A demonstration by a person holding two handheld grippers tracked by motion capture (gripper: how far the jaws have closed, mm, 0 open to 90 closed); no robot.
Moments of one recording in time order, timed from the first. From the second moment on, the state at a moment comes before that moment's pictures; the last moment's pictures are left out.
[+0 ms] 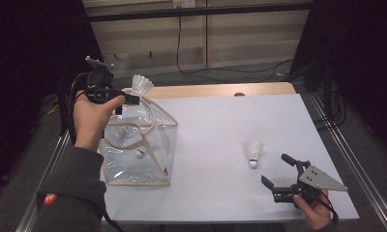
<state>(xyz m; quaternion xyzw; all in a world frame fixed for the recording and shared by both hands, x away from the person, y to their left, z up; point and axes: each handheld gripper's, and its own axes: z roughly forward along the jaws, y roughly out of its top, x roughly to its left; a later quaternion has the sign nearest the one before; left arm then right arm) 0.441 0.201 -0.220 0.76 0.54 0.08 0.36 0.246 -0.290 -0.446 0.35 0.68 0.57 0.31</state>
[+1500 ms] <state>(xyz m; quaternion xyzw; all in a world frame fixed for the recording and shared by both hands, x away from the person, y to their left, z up) 0.443 0.220 -0.232 0.74 0.56 0.09 0.35 0.246 -0.290 -0.446 0.35 0.68 0.57 0.30</state>
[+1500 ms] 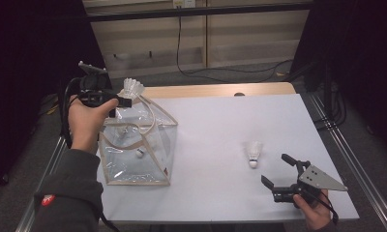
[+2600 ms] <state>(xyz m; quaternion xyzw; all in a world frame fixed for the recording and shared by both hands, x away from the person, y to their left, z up) 0.446 0.232 -0.253 0.74 0.58 0.10 0.33 0.246 -0.290 -0.446 0.35 0.68 0.57 0.30</state>
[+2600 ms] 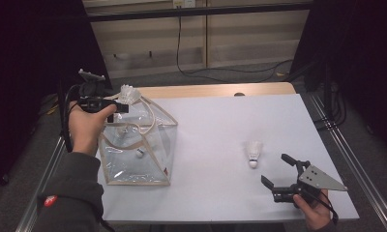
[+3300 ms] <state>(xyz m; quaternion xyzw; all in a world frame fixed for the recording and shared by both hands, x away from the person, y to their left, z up) 0.444 0.228 -0.250 0.74 0.57 0.10 0.34 0.246 -0.290 -0.446 0.35 0.68 0.57 0.30</state>
